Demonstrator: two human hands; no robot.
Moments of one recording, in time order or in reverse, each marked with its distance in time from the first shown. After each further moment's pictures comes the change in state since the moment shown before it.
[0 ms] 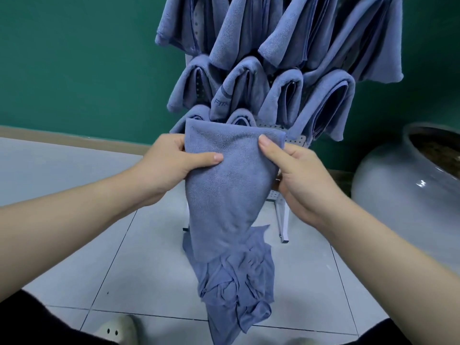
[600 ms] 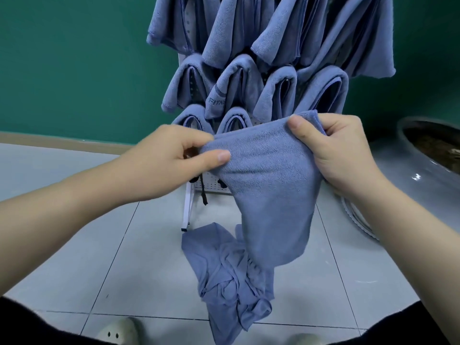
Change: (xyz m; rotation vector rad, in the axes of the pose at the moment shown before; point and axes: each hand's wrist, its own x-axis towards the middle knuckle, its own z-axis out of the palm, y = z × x) left_hand -0.020 0.033 -0.013 0.660 -0.263 0.477; right_hand 0.004 -0.029 -0.046 -0.359 0.137 -0.381
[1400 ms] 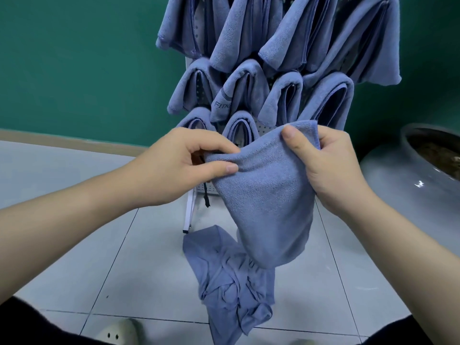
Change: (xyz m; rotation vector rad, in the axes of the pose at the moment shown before) left_hand -0.002 0.004 0.006 -0.174 0.043 0.104; right_hand -0.011 -0.006 0.024 0.116 -0.010 0.037
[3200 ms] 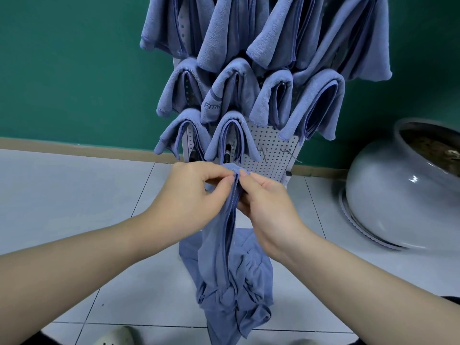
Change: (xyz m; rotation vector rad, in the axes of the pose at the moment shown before) left_hand -0.002 -0.013 0.062 0.037 0.281 -0.191; right_hand -0.033 0.049 0.062 0.404 -0.030 0.510
